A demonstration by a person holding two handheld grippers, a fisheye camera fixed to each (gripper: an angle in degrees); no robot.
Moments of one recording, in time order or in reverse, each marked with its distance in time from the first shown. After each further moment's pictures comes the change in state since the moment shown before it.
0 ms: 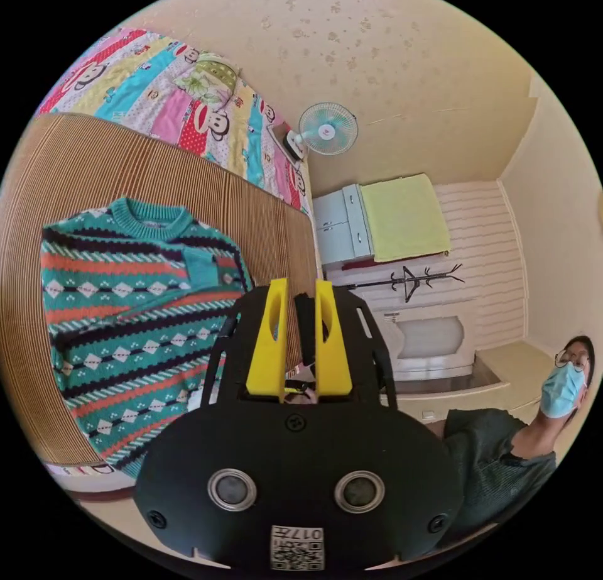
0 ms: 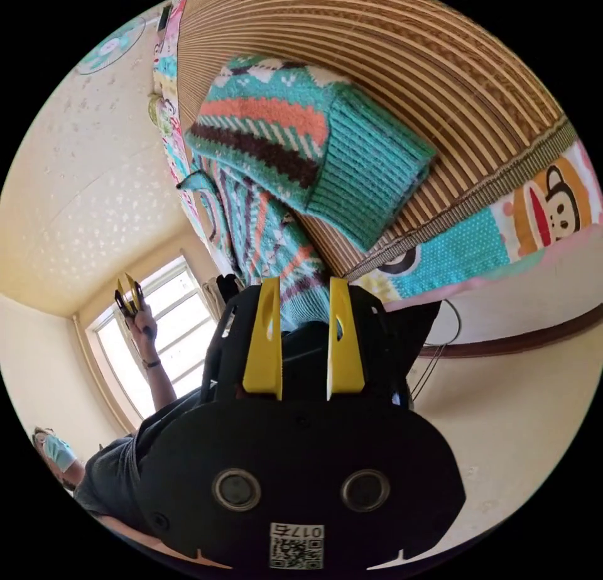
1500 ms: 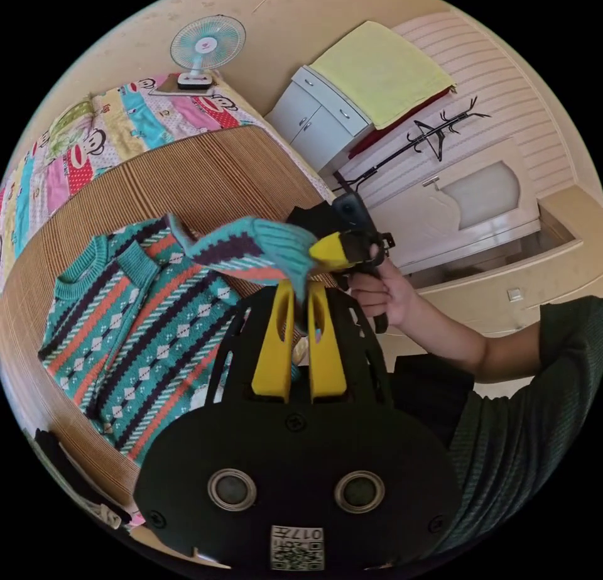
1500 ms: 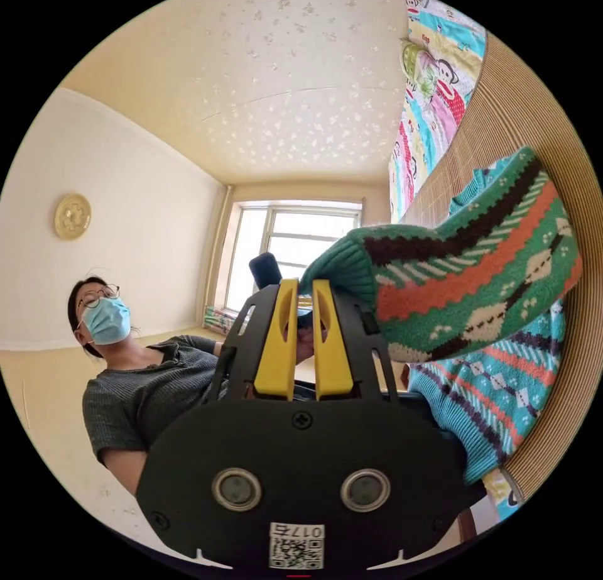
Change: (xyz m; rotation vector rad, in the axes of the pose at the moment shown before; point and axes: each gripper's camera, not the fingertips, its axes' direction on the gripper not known) left arm 0.122 0.125 0.237 -0.292 -0.331 0.523; right arm -0.116 0.005 -0.098 -0.117 -0.793 -0.606
